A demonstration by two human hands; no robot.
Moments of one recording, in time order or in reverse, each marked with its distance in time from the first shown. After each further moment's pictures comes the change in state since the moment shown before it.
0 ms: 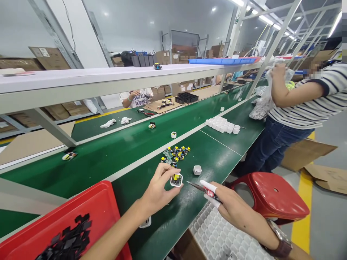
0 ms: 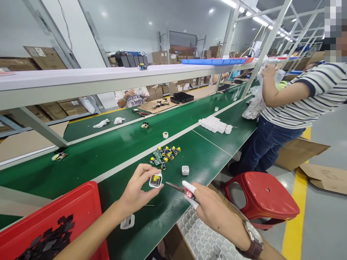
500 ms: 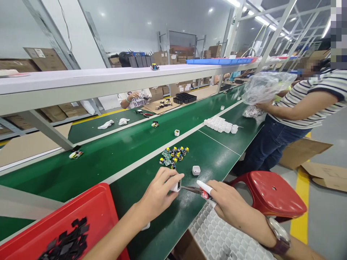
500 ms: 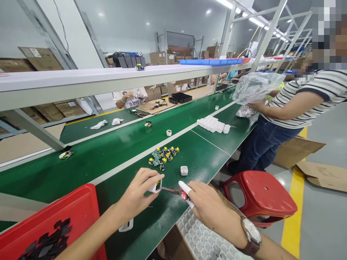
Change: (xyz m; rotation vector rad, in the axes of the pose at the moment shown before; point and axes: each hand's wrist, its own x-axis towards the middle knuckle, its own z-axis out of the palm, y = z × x) left_hand 0.002 0.007 -0.006 0.187 -0.161 0.122; right_hand 0.005 0.002 0.003 -0.291 -0.060 -0.038
